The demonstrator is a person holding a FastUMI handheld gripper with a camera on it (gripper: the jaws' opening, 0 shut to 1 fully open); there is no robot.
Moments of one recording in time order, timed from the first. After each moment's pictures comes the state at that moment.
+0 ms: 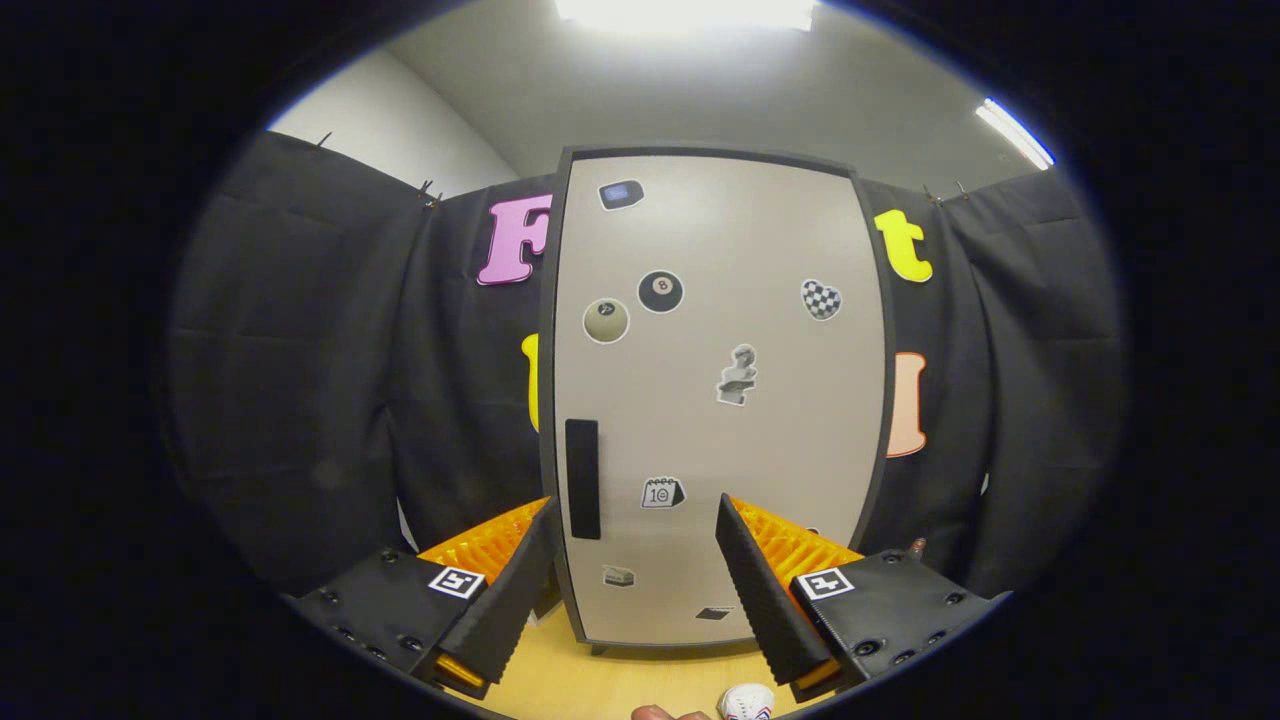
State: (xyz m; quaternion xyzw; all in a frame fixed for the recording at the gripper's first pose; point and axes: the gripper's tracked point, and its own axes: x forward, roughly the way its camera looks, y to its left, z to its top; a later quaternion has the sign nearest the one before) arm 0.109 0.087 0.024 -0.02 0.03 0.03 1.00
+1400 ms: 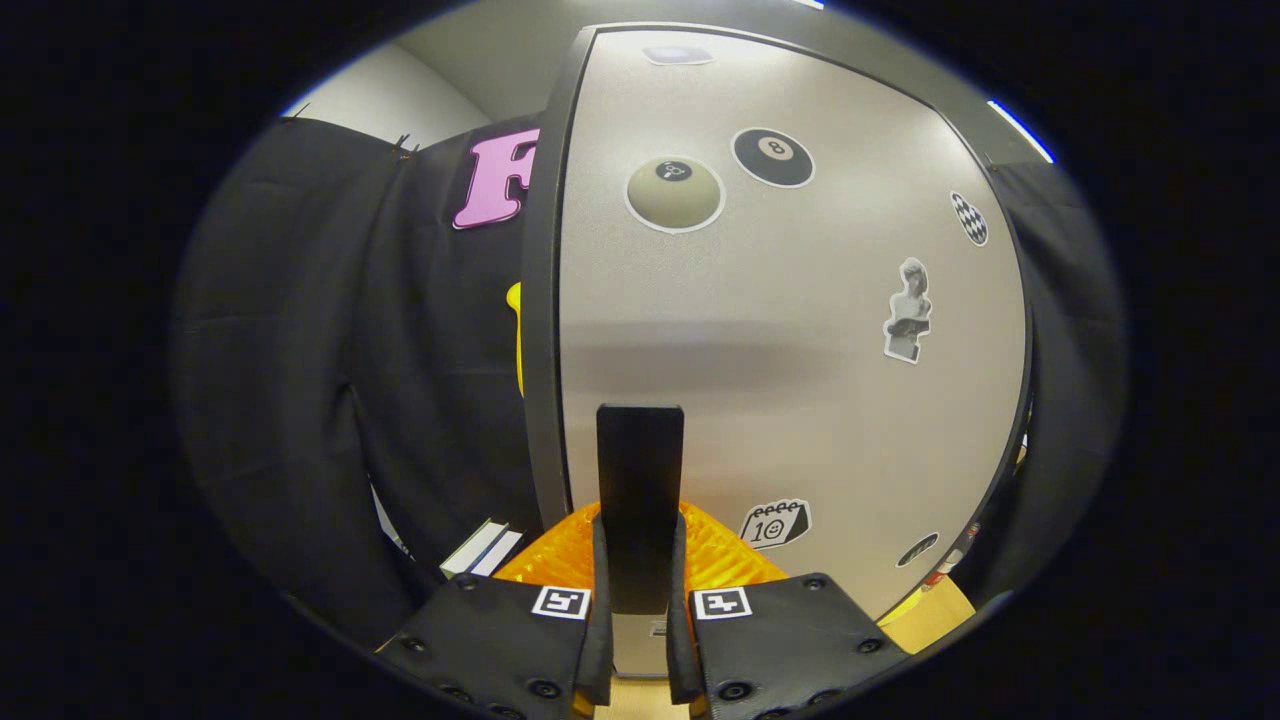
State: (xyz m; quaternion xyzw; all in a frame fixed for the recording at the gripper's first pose) arm 0.246 0.135 -0.020 -0.01 0.08 0.01 1.00
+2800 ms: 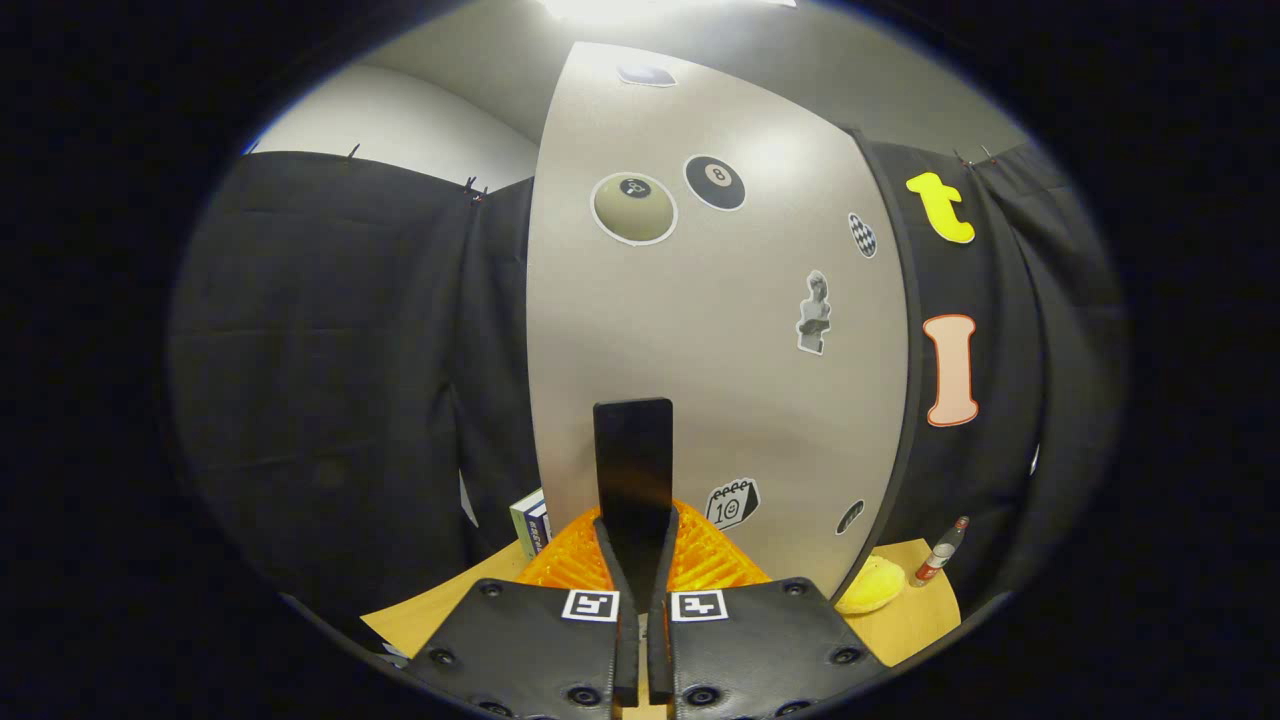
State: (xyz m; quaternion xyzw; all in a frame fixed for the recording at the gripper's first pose) arm 0.140 0.092 -0.009 0.00 0.05 0.13 0.99
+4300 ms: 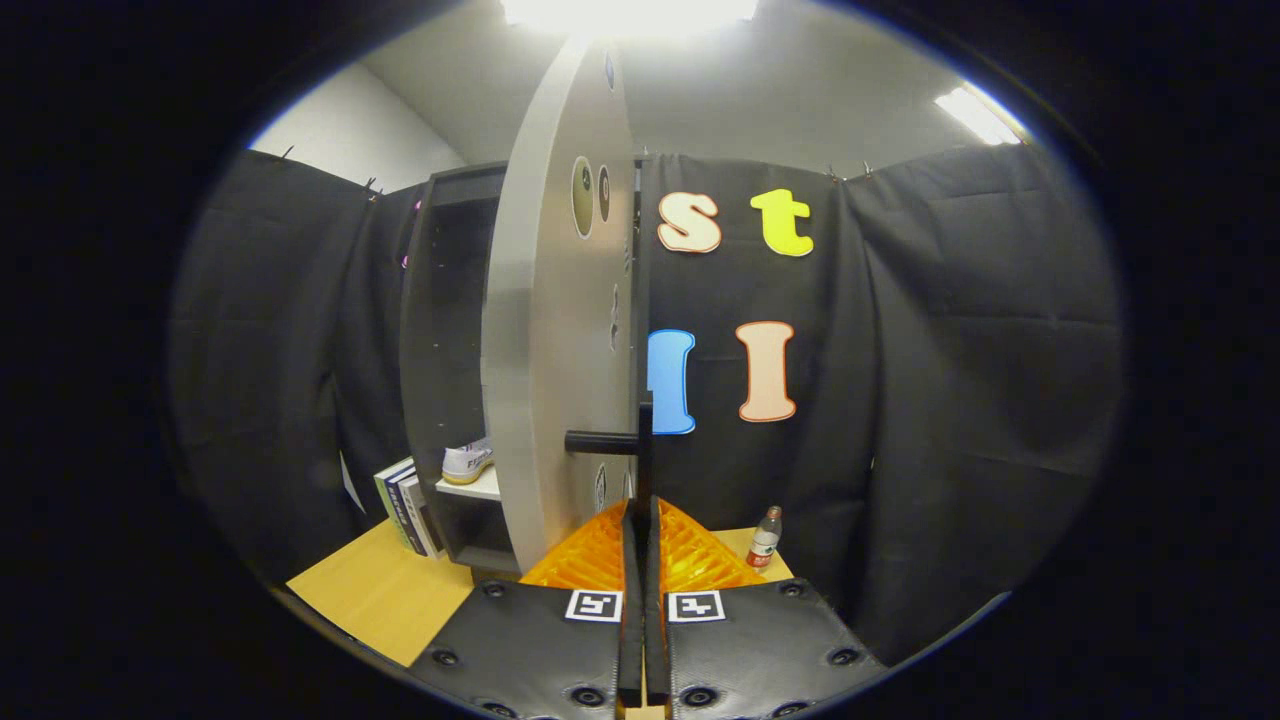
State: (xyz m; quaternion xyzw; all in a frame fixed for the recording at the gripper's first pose) arm 0.083 -0.101 -0.004 -0.01 0.05 -0.05 1.00
